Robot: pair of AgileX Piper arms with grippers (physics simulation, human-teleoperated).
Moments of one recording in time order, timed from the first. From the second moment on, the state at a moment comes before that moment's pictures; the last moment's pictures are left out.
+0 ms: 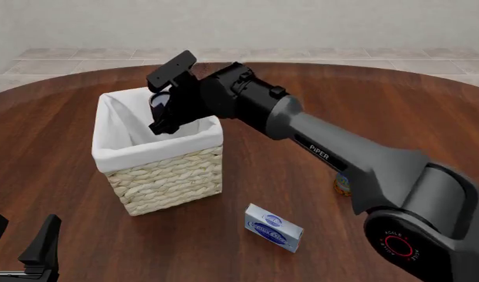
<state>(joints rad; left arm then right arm) 0.00 0.01 0.00 0.00 0.00 0.81 2.12 -2.07 0.64 -0.17</state>
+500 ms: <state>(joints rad) 0.00 0.01 0.00 0.00 0.00 0.82 2.12 -2.08 0.65 -0.16</state>
